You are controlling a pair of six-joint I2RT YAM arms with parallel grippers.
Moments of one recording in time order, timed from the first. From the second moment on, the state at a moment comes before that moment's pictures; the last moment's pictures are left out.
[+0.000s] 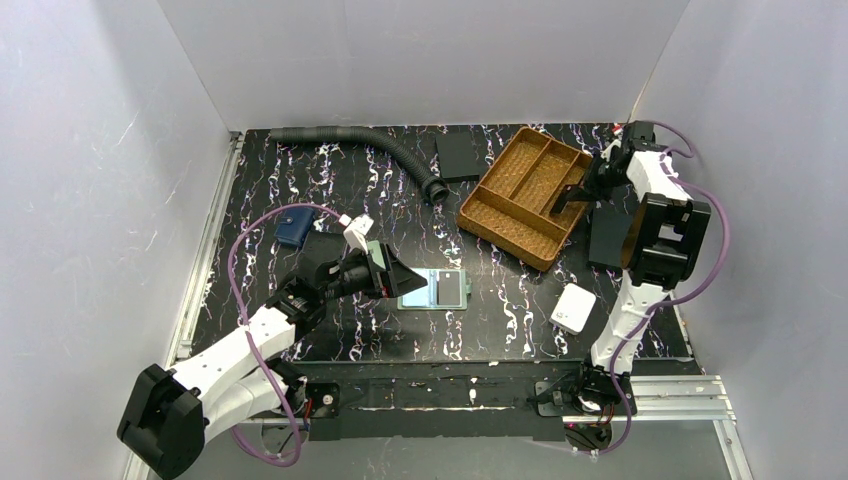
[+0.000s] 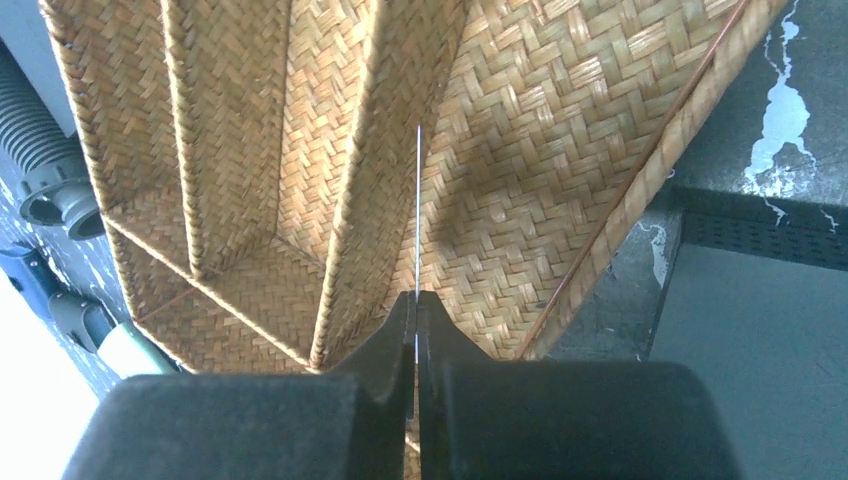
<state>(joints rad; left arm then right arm) -0.59 0.96 0.47 0.14 0.48 -0.81 -0.21 2.07 1.70 -0.76 -0.47 0.25</state>
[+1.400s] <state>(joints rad) -0.58 1.04 0.49 0.07 0.50 -0.84 -0.20 1.59 1.44 -0.82 -0.85 -0.40</state>
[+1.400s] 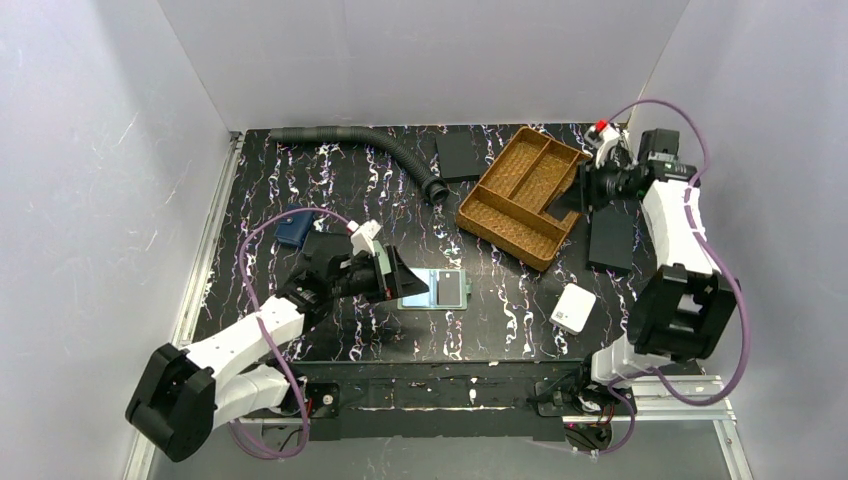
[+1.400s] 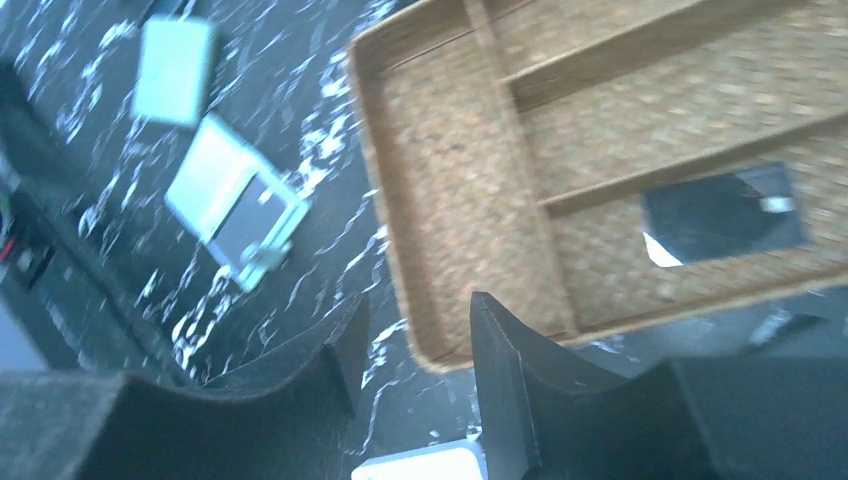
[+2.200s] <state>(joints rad) -0.64 1.17 0.61 -0.01 0.35 -0.80 0.42 1.40 1.01 -0.79 -1.00 -0.79</state>
